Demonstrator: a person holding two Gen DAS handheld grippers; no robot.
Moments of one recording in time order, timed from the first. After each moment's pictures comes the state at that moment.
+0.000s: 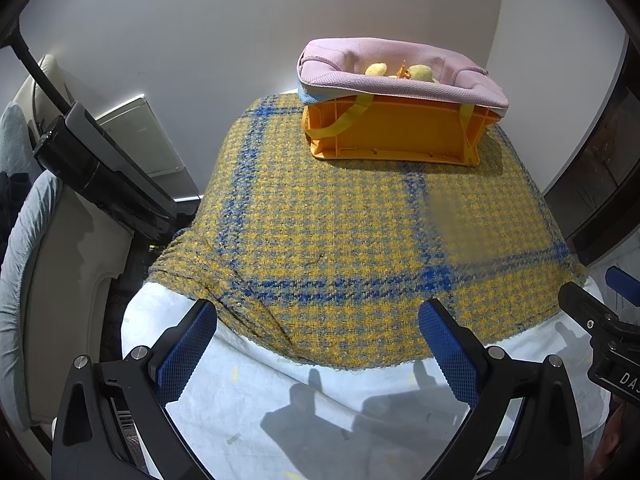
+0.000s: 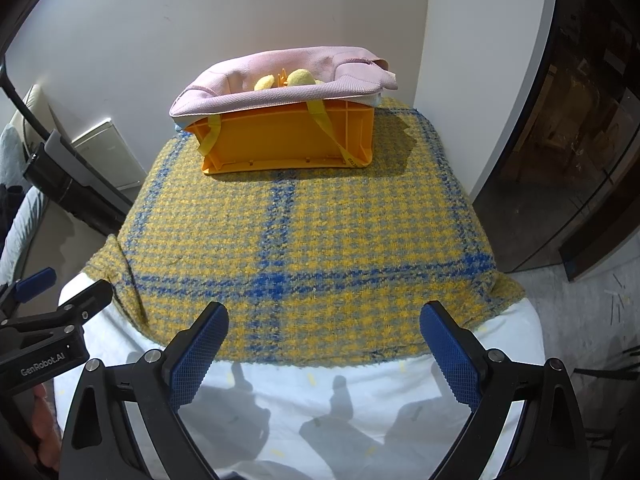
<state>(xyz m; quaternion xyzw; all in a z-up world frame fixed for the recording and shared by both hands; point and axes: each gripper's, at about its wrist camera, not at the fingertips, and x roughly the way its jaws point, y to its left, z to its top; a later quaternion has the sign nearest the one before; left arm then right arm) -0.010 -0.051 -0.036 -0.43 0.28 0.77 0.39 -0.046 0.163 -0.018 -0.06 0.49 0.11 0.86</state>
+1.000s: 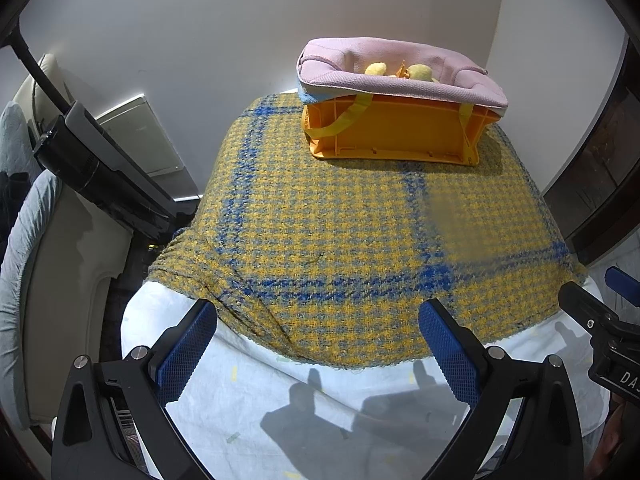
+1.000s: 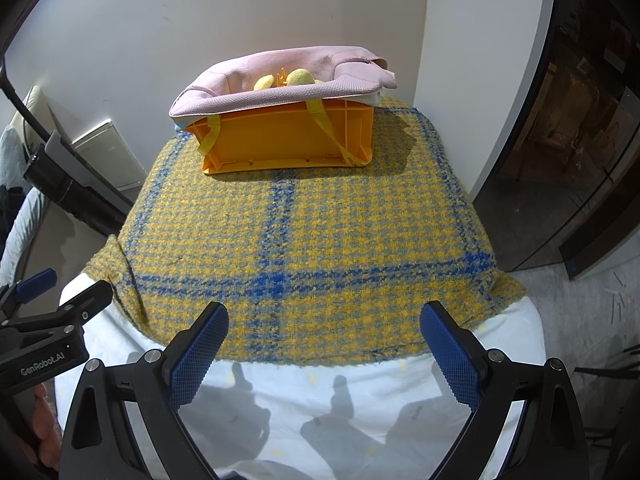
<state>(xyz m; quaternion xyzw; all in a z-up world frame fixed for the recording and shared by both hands) -0.010 -0.054 -0.036 -0.42 0.28 0.76 0.40 -0.044 0.163 -0.017 -0.06 0.49 0.11 0.86</state>
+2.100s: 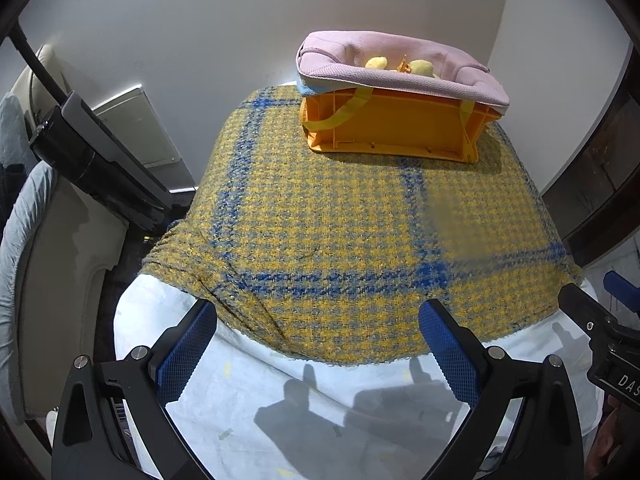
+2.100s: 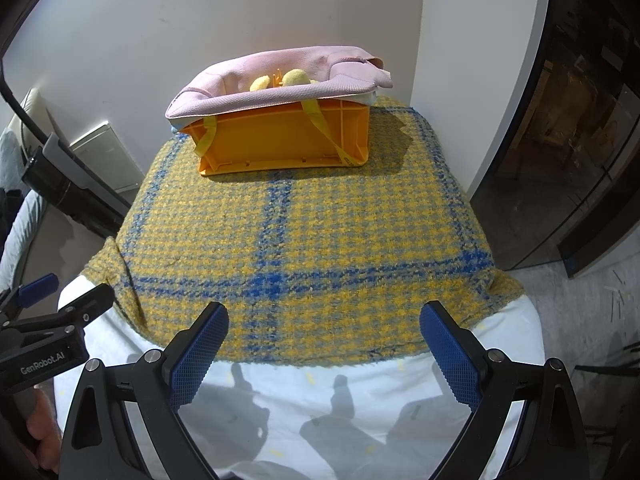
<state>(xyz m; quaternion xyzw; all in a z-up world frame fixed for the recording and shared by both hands) -0.013 -0.054 -0.039 -0.44 0.28 0.75 0.41 -0.044 0.164 -0.018 -0.05 0.49 0.10 0.86</state>
